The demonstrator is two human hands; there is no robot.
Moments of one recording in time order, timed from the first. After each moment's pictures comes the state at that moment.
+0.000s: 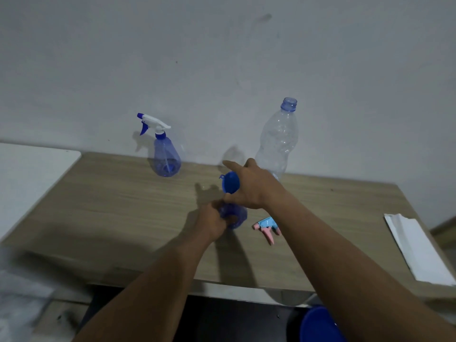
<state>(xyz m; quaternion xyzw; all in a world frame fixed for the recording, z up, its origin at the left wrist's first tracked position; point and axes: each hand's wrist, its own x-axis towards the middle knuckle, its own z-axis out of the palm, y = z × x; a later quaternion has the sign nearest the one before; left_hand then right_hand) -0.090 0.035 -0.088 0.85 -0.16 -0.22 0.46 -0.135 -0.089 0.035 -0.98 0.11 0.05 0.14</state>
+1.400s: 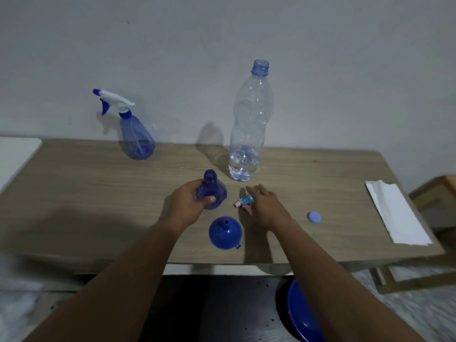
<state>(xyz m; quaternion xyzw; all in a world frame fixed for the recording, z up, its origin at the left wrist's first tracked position) -0.087 0.037 -0.106 0.84 -0.21 -0.17 0.46 -0.211 -0.153 -0.102 -0.94 0.22 0.11 0.22</state>
